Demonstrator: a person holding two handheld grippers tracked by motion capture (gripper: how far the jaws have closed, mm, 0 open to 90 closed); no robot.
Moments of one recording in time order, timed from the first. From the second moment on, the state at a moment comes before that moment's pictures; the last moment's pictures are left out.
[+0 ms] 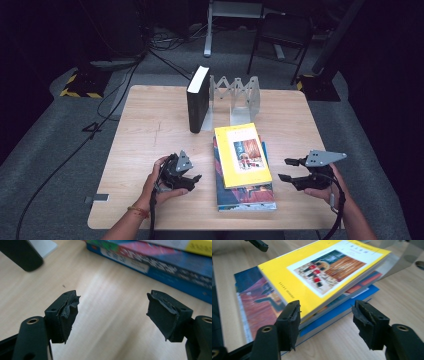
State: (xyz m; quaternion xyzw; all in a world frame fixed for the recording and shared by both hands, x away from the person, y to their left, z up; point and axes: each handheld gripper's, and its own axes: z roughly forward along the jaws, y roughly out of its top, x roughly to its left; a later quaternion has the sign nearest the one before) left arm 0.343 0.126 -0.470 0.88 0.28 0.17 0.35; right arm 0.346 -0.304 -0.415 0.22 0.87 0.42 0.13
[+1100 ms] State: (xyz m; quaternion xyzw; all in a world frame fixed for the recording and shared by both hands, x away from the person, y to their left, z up) left arm 0.324 0.148 -0.504 0.88 0.30 0.12 0.36; right arm 0.342 -0.276 -0.437 0.20 0.91 0.34 0.10
